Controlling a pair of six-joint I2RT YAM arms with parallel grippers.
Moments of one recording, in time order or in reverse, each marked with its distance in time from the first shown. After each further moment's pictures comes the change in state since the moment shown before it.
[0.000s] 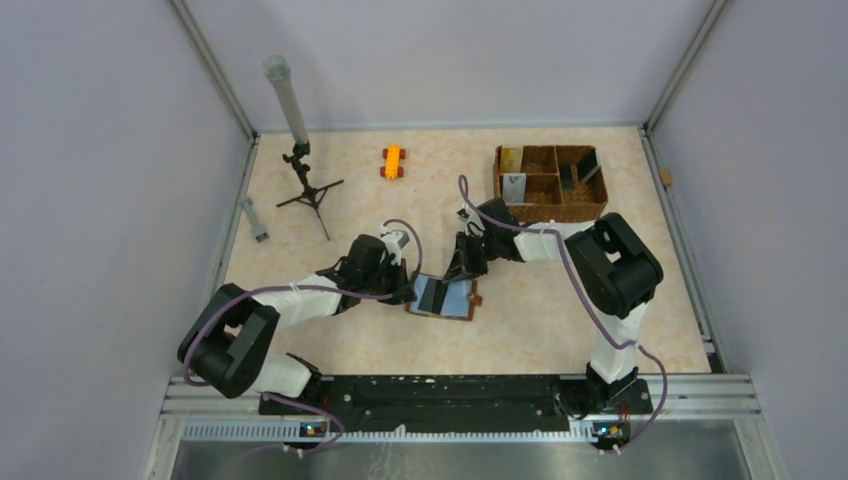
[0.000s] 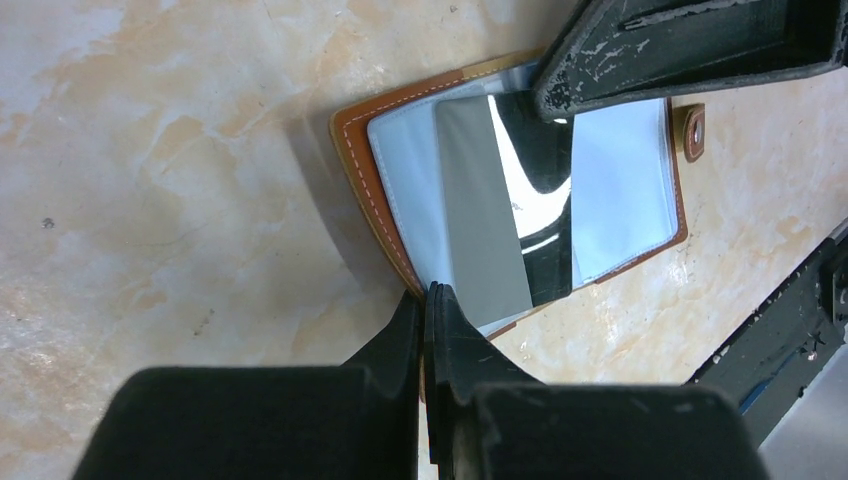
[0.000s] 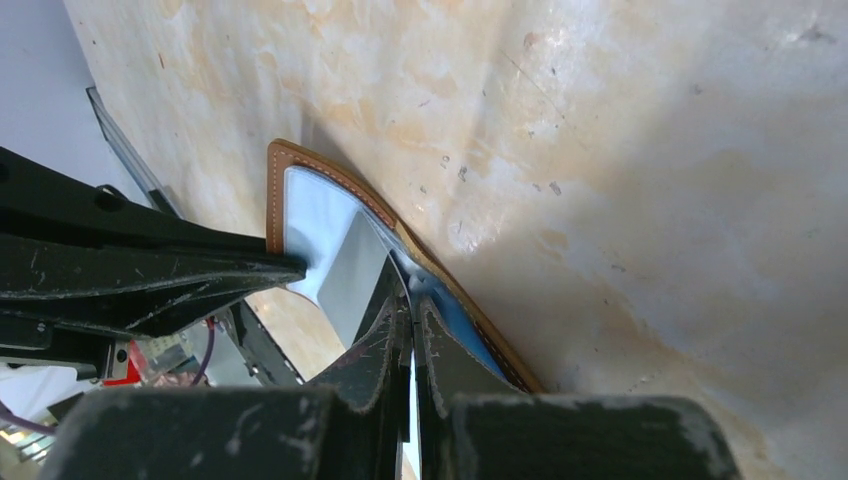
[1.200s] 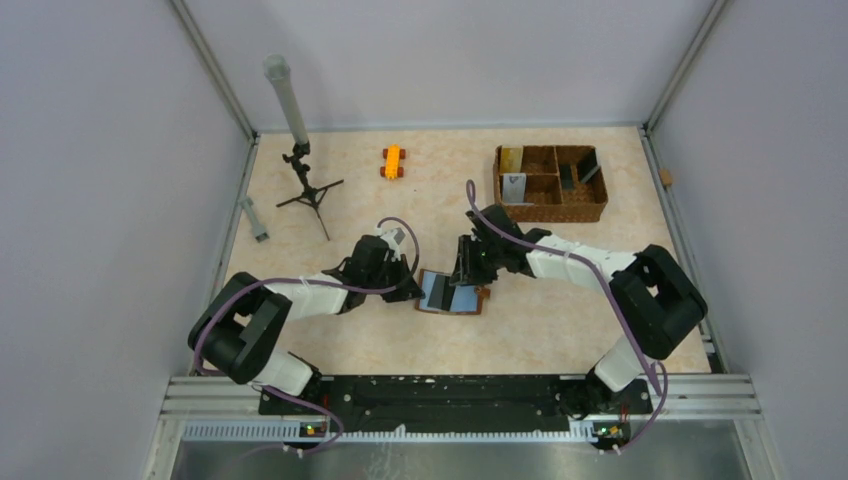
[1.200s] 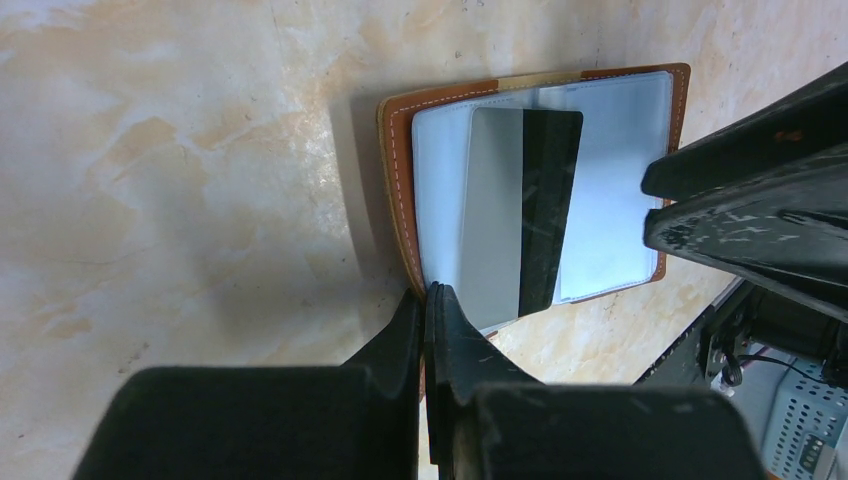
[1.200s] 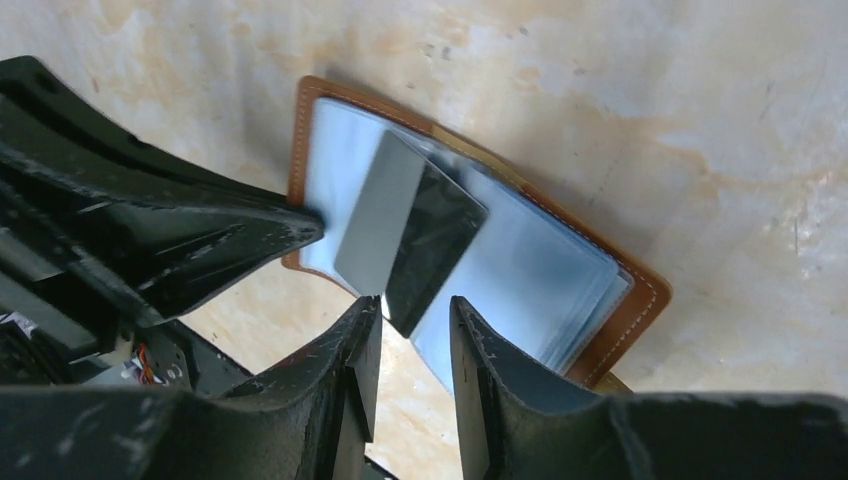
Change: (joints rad) left arm -0.002 0.078 -0.007 0.122 0.009 -0.259; right arm 0.126 -0.294 -0.042 -0.220 0.383 0.053
